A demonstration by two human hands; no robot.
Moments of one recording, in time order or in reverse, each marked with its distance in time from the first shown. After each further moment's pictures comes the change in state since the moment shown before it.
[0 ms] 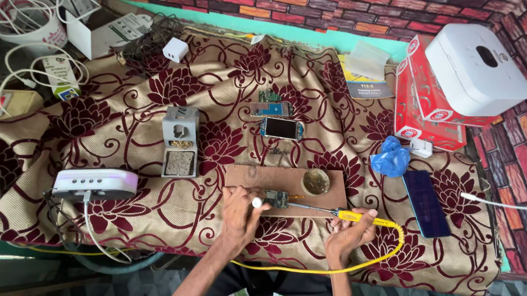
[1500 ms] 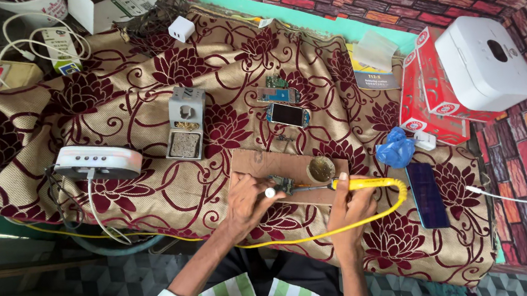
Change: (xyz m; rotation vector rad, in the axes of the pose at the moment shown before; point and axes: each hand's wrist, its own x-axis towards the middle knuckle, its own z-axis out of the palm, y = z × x) left_hand 0.009 0.014 -0.015 -0.038 0.010 0.064; right_hand -0.031 -0.098 0.068 -0.965 -0.504 -0.496
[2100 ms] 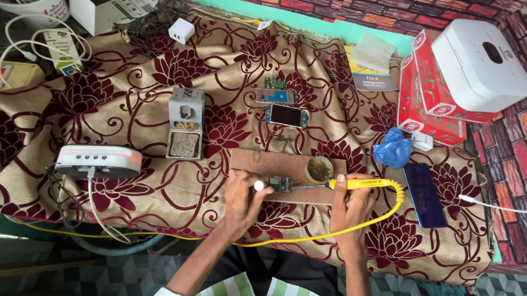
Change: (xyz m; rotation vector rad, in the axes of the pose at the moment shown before) left_hand -0.024 -0.023 0.028 -0.165 0.085 -0.174; right_hand 0.008 0.002 -0.010 0.038 -0.071 -0.166
